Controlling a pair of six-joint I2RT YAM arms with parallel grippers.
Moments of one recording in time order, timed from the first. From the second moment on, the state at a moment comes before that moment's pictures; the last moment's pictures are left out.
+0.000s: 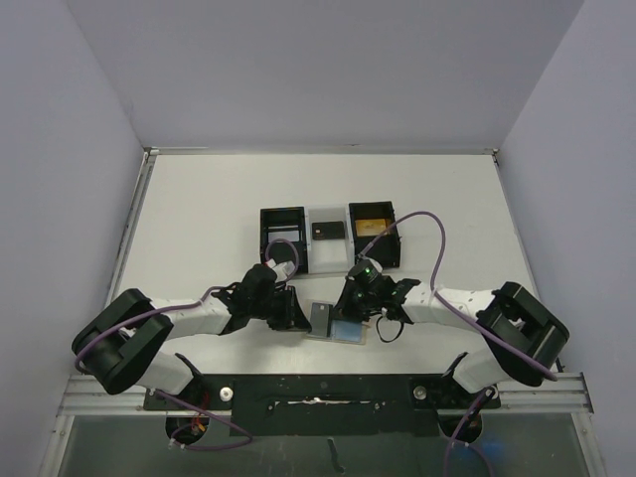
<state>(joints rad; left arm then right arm) -0.74 1.42 0.42 0.19 0.40 -0.86 0.83 1.45 0.61 -0.08 -0.10 1.04</state>
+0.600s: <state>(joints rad) -0.74 1.37 0.54 0.05 0.35 -0.80 0.82 1.44 0.61 -0.11 -0.10 1.03</state>
